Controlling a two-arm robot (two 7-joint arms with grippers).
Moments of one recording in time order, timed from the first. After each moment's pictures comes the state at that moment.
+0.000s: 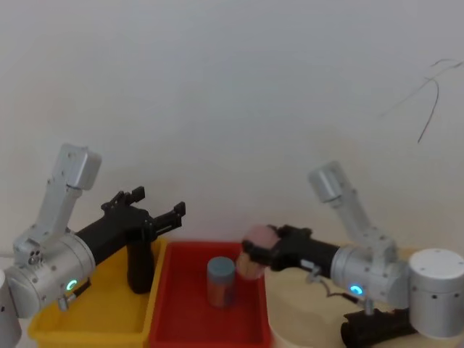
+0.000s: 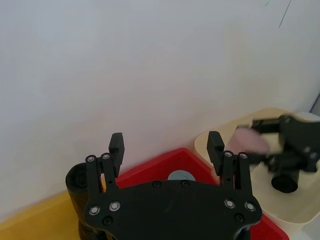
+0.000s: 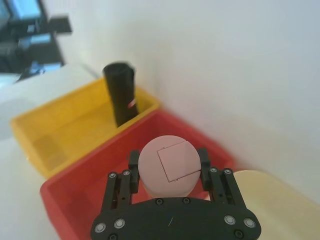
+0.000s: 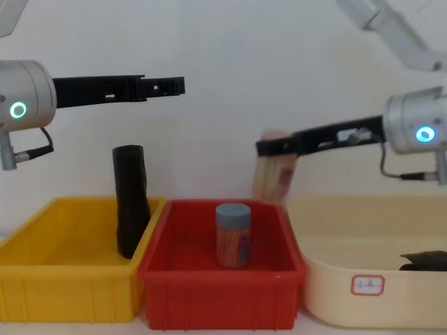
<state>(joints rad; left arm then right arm) -0.49 0.39 0.37 -1.49 -0.55 0.21 -0.31 0.67 0.30 -0.50 -1.24 0.37 0.38 0.51</state>
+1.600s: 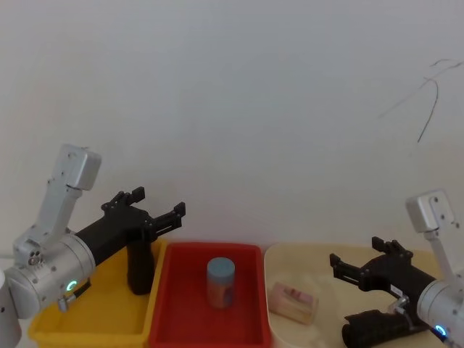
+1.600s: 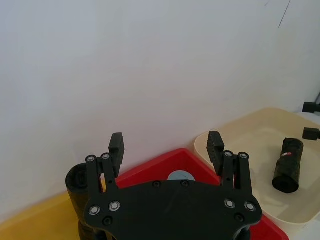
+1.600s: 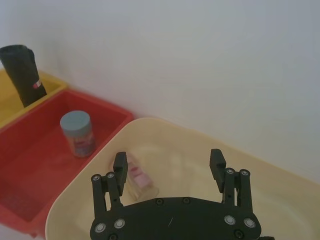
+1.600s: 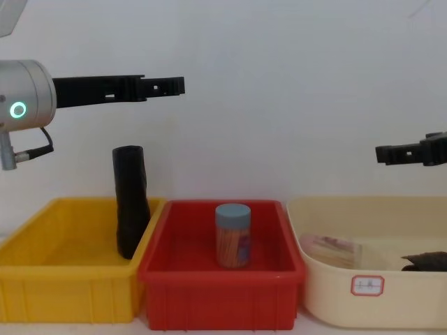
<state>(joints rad) -0.49 0.39 0.37 -1.49 -0.55 0.21 -0.31 0.37 0.46 -0.31 -1.57 0.36 0.42 0.24</state>
